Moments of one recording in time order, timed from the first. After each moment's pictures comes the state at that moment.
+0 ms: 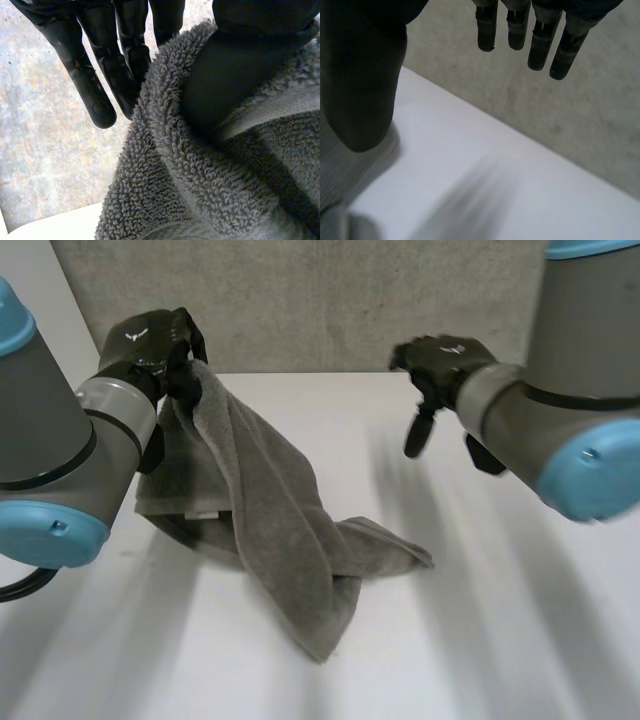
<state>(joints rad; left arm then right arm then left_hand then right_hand) 4.26 -1.89 -1.26 3.19 -1.70 3.05 2.11 -1.01 0.79 0.49 1.61 3.03 1.19 1.22 1.21 1.22 1.01 0.23 0.25 0.25 0.26 0.06</state>
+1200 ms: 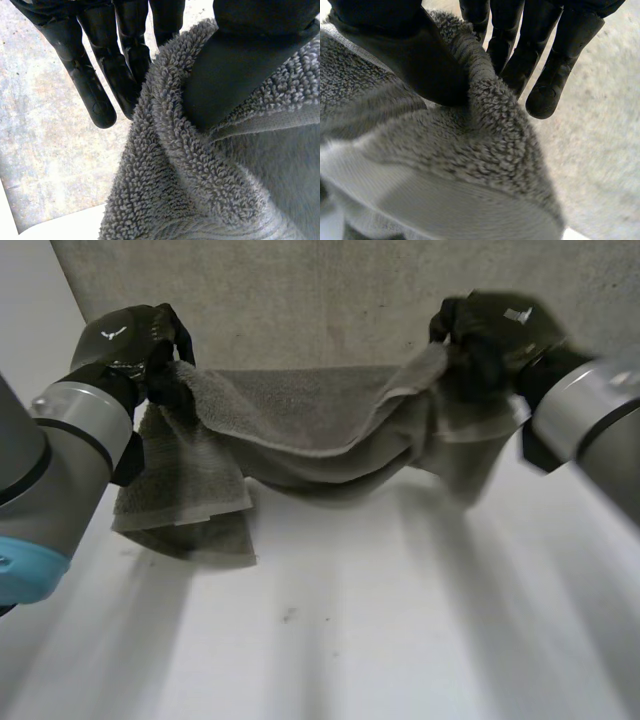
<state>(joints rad) 4.26 -1.73 -1.39 3.16 -1.70 3.06 1.95 -1.41 1.28 0.11 1.32 3.09 1.19 1.22 1.21 1.22 1.01 1.29 1.31 1.33 1.34 1.15</state>
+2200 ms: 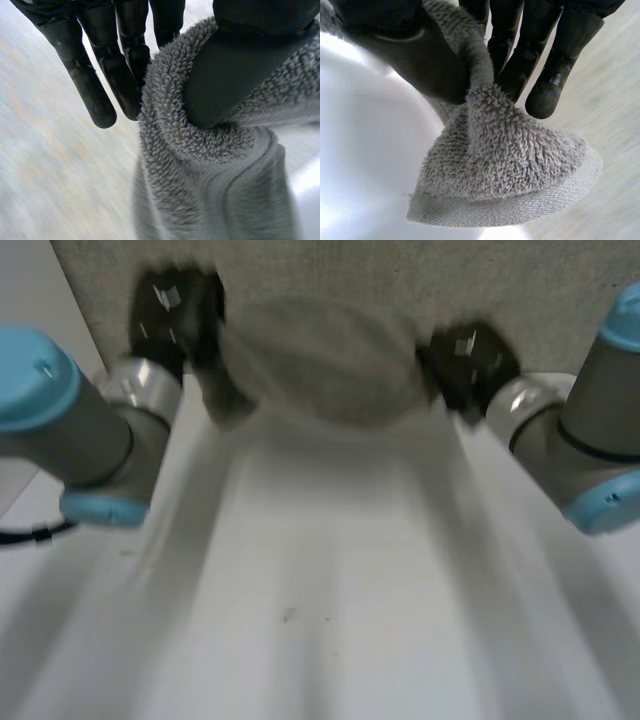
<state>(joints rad) 4.29 -2.02 -1.30 3.63 -1.53 3.30 1.96 -1.05 1.10 0.02 1.34 2.63 1.19 1.22 1.22 1.22 1.01 1.31 1.32 1.33 1.34 1.17</state>
